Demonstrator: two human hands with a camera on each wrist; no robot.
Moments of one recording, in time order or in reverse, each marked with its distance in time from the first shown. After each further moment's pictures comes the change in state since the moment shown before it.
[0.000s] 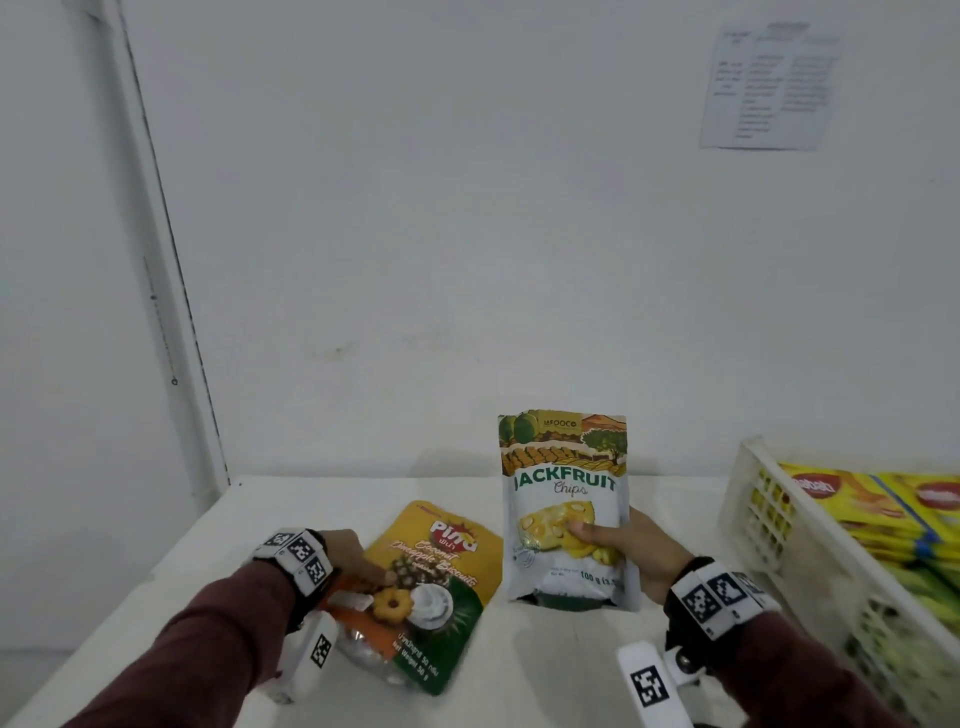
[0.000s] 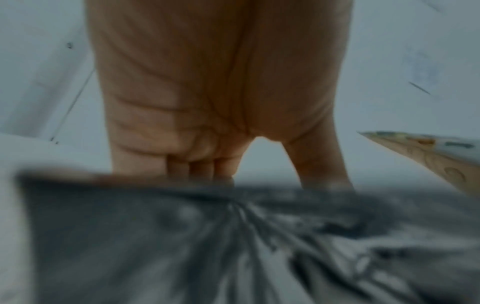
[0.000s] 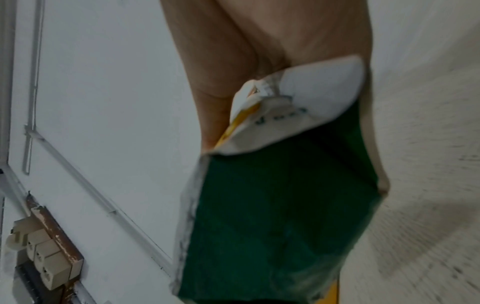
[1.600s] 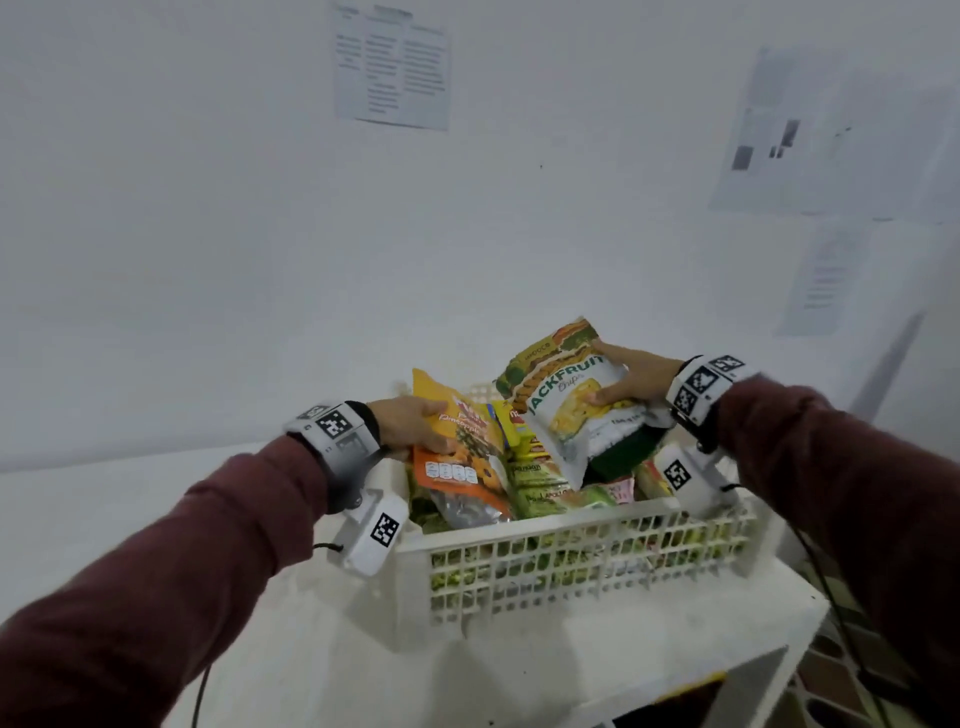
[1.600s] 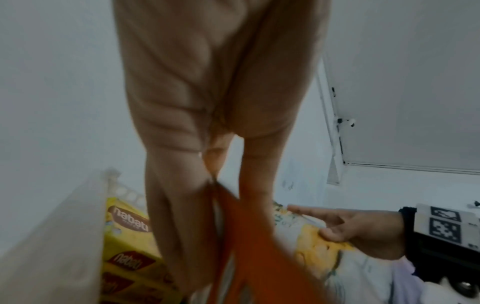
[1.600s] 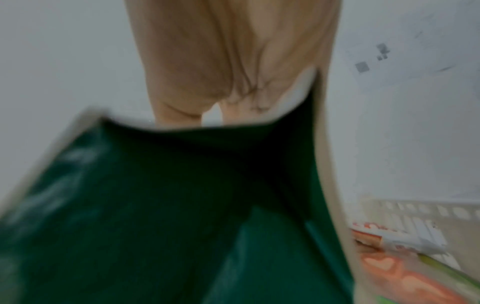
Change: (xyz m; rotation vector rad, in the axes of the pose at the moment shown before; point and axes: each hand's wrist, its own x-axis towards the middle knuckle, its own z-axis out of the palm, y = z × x) left_hand -0.188 0.464 0.089 -0.442 -0.172 0.544; right_hand -0.232 -0.202 -0.327 -1.086 0.401 0.233
